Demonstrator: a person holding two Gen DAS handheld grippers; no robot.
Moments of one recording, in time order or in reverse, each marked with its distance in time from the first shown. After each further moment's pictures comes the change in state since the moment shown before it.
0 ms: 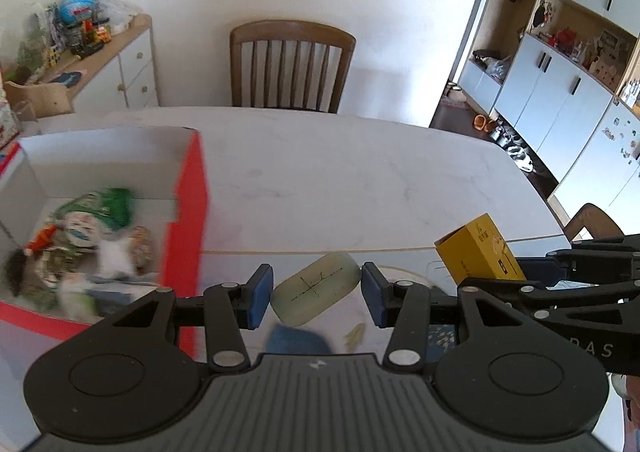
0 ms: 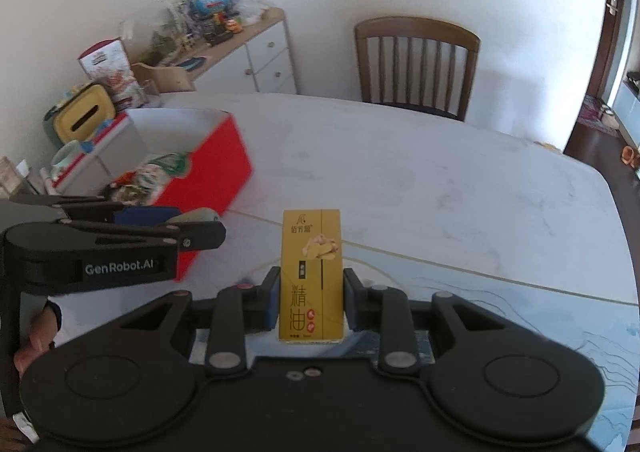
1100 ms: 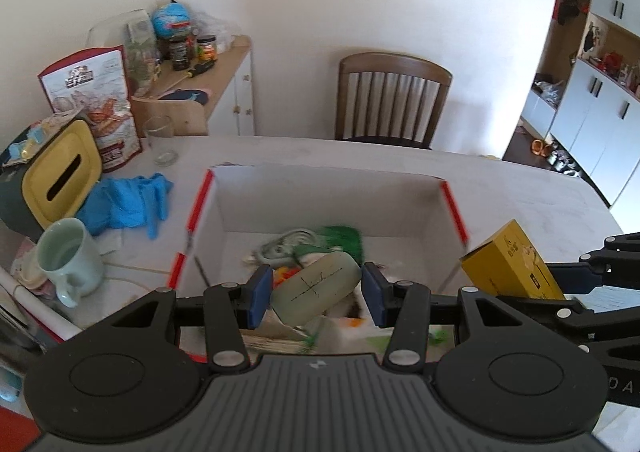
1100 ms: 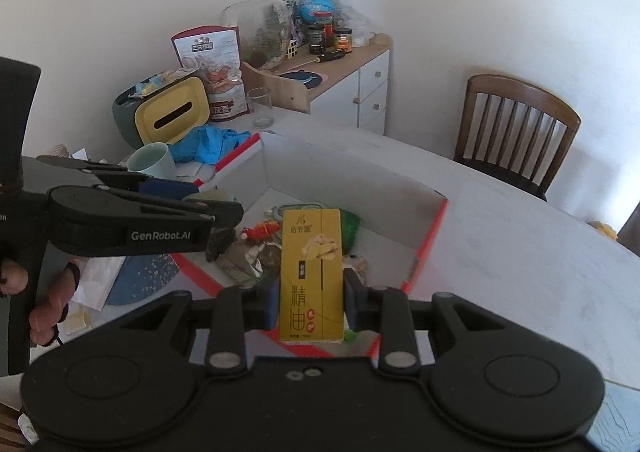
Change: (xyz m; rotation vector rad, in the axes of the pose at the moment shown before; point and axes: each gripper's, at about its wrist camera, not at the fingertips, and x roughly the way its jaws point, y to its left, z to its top) left arm -0.053 0.220 0.023 -0.022 -0.066 0.144; right arm 0.057 0.209 0.069 -0.188 -0.046 0.067
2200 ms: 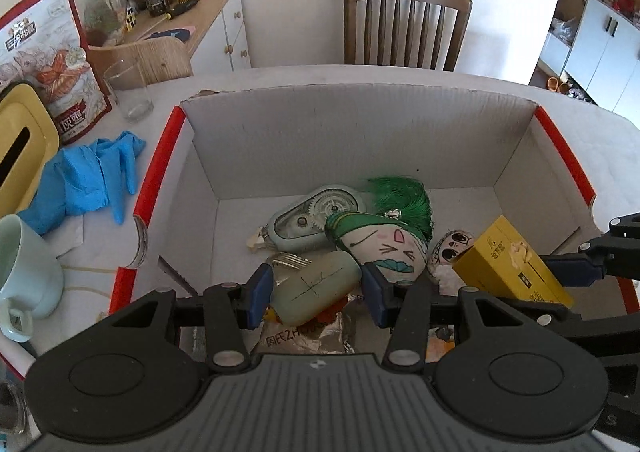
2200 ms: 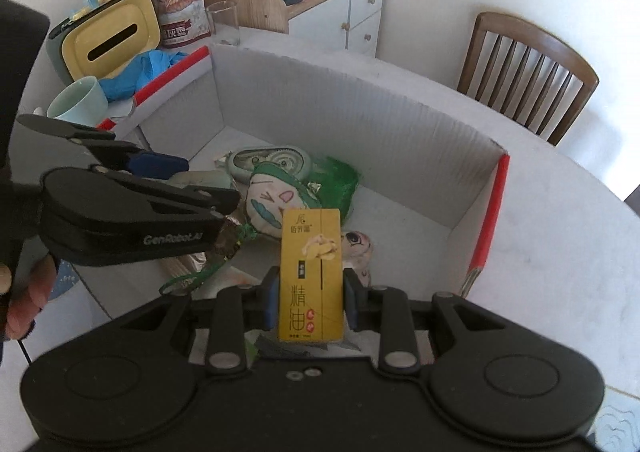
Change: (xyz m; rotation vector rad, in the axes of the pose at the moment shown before) left arm 0.130 0.018 -0.008 0.090 0.178 0.026; right arm 0.131 -0.006 0.002 0.004 0.207 -0.071
